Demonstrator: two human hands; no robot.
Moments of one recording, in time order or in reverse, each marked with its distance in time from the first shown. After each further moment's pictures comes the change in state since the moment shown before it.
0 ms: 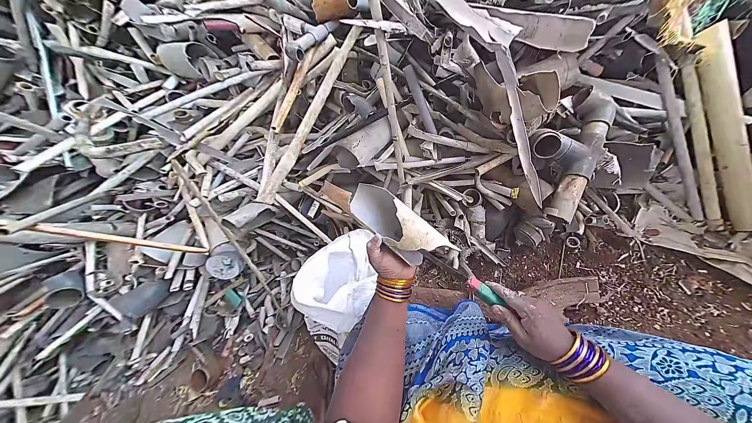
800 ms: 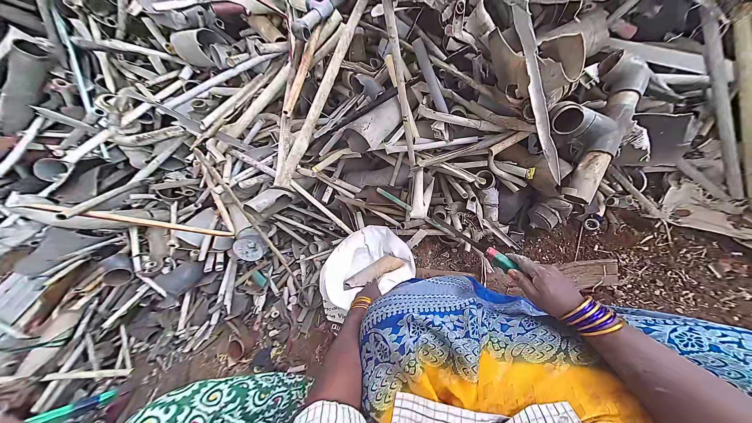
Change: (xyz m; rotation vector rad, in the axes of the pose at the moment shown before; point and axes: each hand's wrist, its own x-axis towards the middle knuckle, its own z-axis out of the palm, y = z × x) left_hand -0.024 0.091 -0.268 2.368 -0.214 -1.234; right_hand 0.022 0.019 -0.012 0.006 -0.411 0.344
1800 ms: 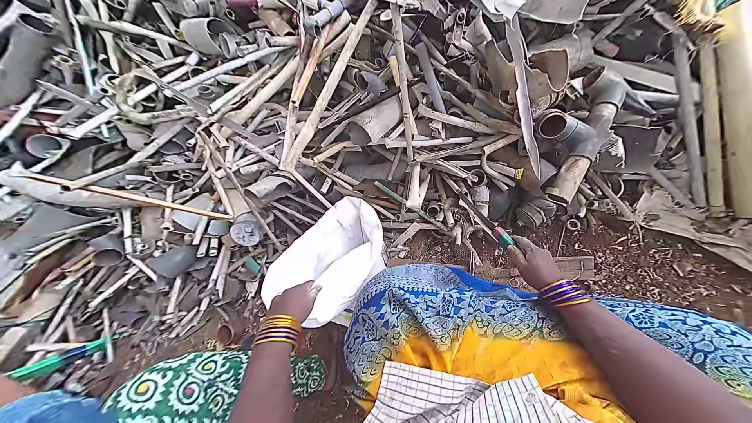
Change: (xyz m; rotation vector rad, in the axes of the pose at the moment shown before) left_hand -0.226 -0.043 -0.097 0.019 0.260 -0.119; right_hand -0.002 0.006 -0.008 0.071 0.076 0.278
